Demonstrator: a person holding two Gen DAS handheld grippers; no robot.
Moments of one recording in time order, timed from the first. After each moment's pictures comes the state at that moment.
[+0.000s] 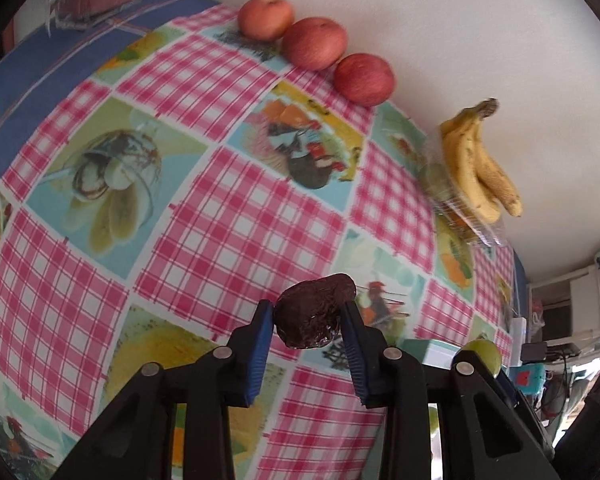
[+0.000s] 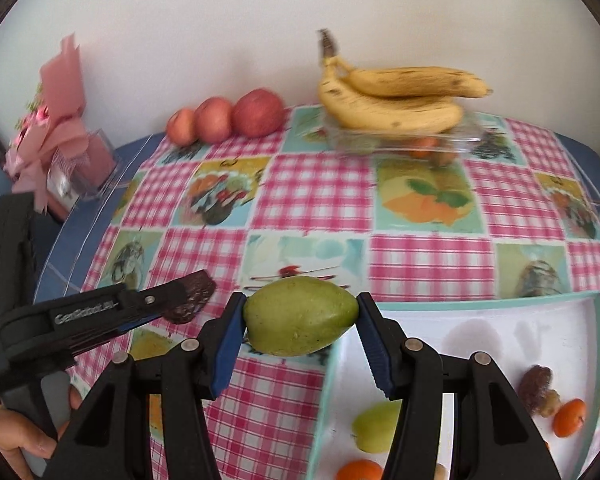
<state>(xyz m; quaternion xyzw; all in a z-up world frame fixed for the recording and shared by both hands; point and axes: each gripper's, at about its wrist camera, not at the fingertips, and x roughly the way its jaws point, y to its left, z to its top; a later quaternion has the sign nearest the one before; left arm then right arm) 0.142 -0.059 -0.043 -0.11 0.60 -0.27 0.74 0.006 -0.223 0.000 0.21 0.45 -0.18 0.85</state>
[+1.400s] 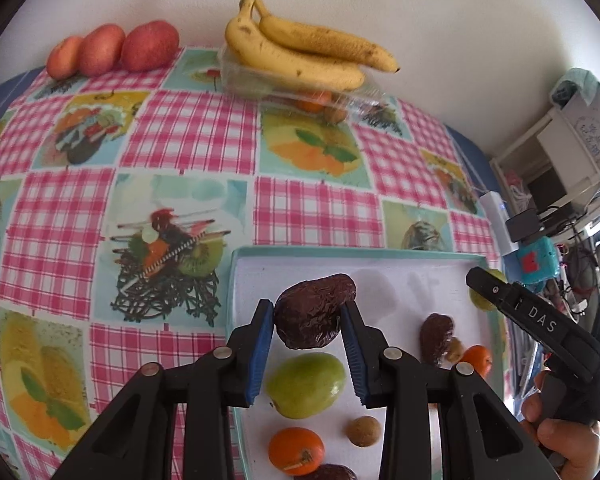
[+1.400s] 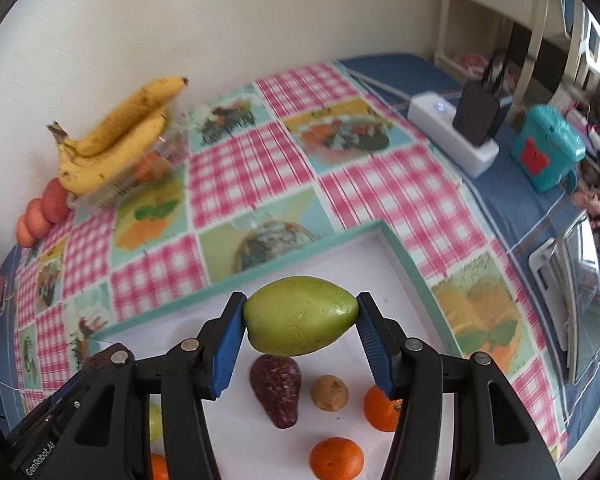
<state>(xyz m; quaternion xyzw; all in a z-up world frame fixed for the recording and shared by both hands) 0.022 -0.196 -0.038 0.05 0.56 -0.40 0.72 -0.138 -0.369 -0.020 0.31 0.43 -0.40 0.74</state>
